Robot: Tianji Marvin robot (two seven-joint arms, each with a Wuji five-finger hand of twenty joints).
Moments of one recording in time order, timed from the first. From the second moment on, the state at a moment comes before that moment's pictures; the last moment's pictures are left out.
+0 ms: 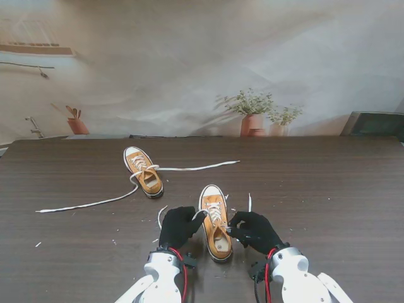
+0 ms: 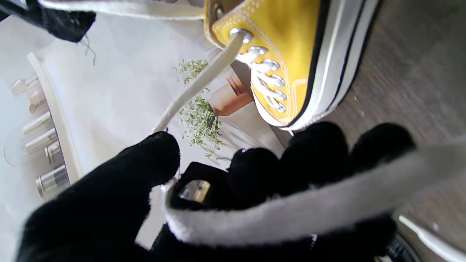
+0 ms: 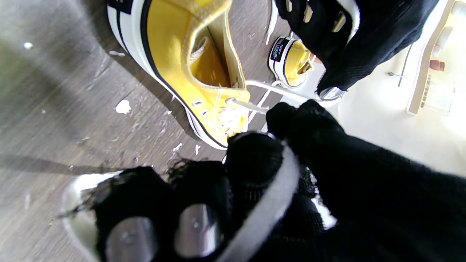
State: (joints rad) left arm 1.68 -1.30 -0.88 -1.52 0.36 -0.06 0.70; right arm -1.96 -1.16 1.21 -1.91 -0.23 0.13 -0.10; left_hand 0.69 -0.45 0.66 0.27 1.13 0.23 1.56 0.98 1.31 0.25 1.07 0.76 1.22 0.35 1.26 0.44 0.93 0.56 1.37 0.24; right_hand 0.67 -0.62 1.10 -0.31 0.83 0.06 1.08 0.45 1.39 0.06 1.19 0.67 1.28 0.15 1.71 0.89 1.13 0.47 1.81 0.95
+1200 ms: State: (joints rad) left arm 1.71 -1.31 -0.93 -1.57 0.25 -0.07 0.54; right arm -1.98 -1.15 1.21 -1.93 -0.22 0.11 -0.09; left_hand 0.77 -0.36 0.48 0.16 1.12 0.23 1.51 0.99 1.33 0.26 0.99 0.76 1.22 0.37 1.61 0.60 1.04 0.55 1.80 0.78; right_hand 0.67 -0.61 1.10 -0.31 0.83 0.08 1.08 0.45 1.39 0.06 1.20 0.67 1.28 0.15 1.71 0.89 1.13 0.47 1.81 0.95
